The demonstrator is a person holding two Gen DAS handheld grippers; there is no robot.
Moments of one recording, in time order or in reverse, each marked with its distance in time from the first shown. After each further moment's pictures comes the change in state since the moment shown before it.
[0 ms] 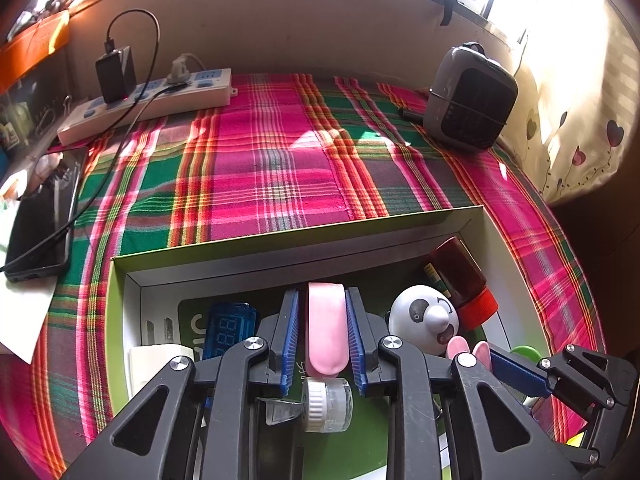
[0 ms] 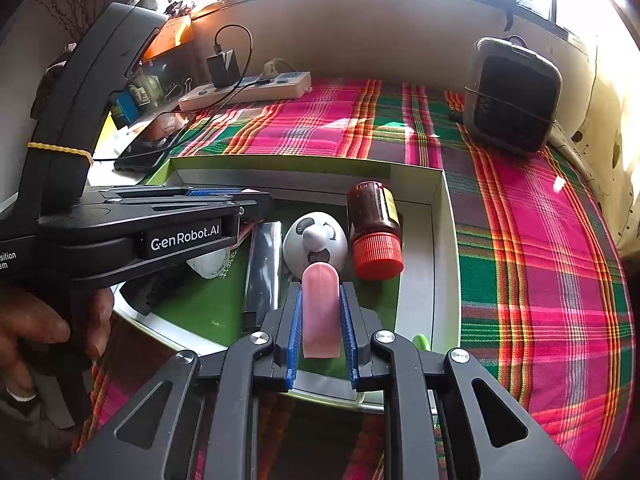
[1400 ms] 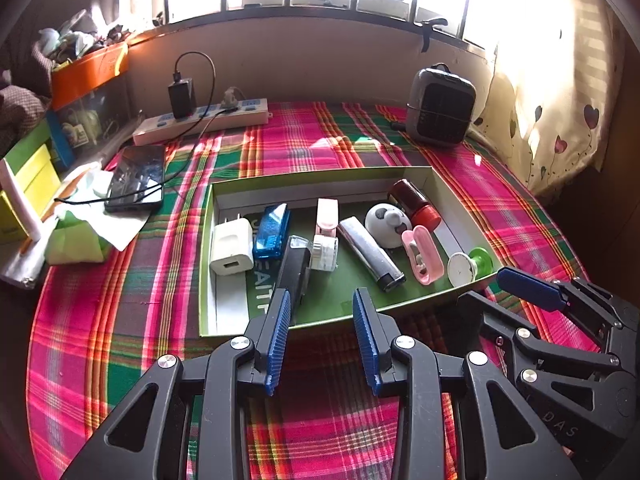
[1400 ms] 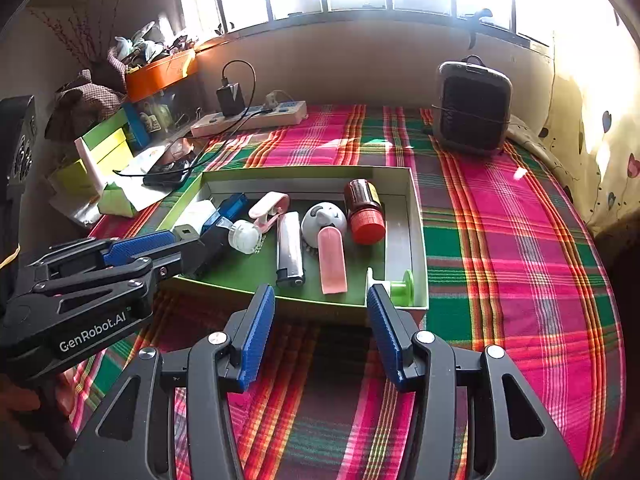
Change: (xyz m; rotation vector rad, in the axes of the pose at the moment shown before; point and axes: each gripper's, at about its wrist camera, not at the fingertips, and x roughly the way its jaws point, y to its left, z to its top) left arm -0.107 -0.020 -0.093 0.031 -0.133 0.120; right arm -0.067 0.013 -0.035 0.062 -0.095 -0.019
